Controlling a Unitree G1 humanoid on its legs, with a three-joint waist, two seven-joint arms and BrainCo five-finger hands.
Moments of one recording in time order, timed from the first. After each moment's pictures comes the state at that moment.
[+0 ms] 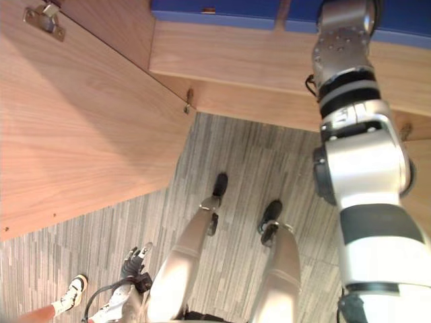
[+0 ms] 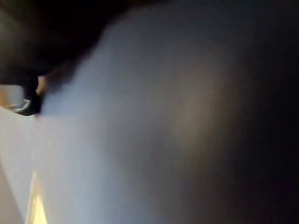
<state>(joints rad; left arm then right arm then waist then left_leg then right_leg) 0.05 -0.01 0.17 0.70 -0.28 -0.09 0.19 -1.62 -0.52 0.24 1.10 1.61 -0.34 -0.51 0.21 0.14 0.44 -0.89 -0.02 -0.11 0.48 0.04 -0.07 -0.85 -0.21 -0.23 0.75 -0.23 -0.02</state>
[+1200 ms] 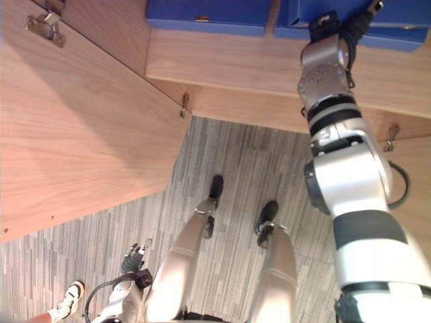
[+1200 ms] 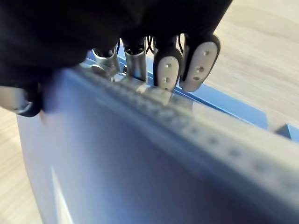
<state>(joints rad) 0.03 -0.01 0.16 0.71 -0.28 -0.09 0.19 -1.53 -0.50 0.36 1.15 1.54 -0.27 -0.59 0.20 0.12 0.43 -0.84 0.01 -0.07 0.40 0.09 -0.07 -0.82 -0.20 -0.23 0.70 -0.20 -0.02</state>
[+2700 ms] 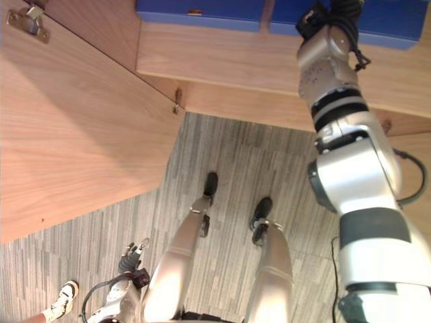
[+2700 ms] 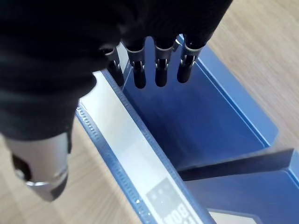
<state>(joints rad) 0.03 0.00 0.18 0.71 -0.28 -0.10 0.20 -1.54 -0.54 0.45 1.11 1.29 -0.18 -0.51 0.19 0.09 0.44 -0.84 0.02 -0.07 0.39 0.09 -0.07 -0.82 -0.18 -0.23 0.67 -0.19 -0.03</state>
